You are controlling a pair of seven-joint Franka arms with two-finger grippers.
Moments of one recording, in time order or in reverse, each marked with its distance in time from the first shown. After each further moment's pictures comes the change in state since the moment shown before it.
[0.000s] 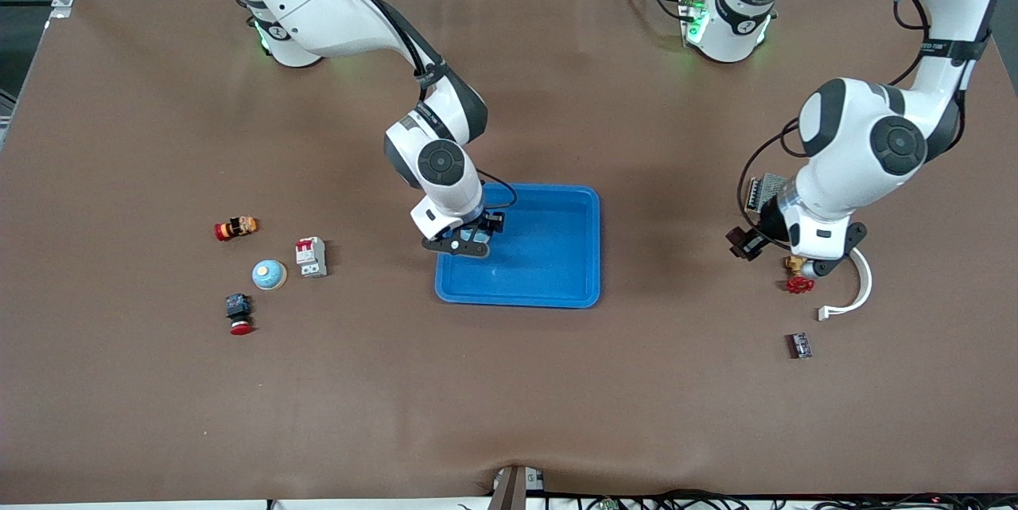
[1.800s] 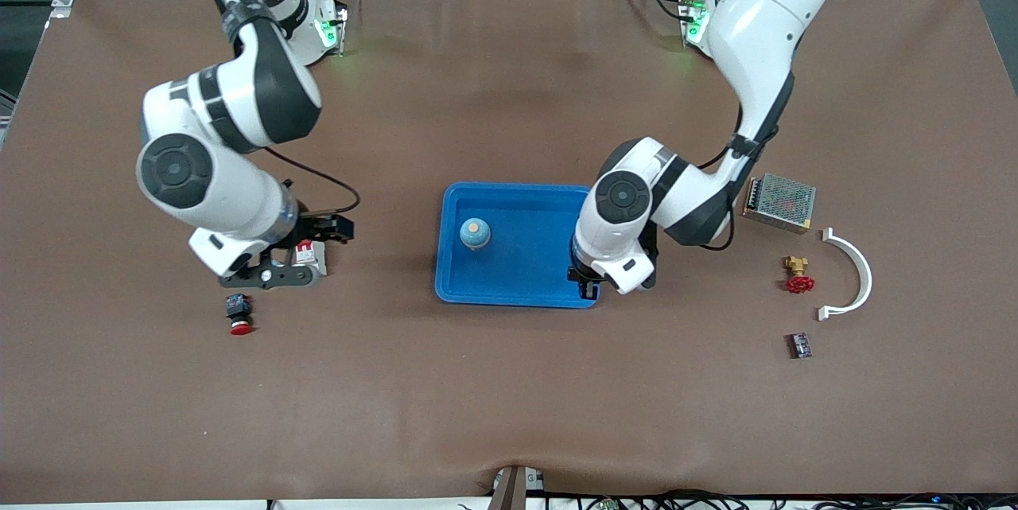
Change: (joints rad) left arm -0.741 0.498 0.309 0.603 0.199 -0.124 -1.262; right arm -0.387 -0.307 -0.027 0.207 0.000 -0.636 -0.633
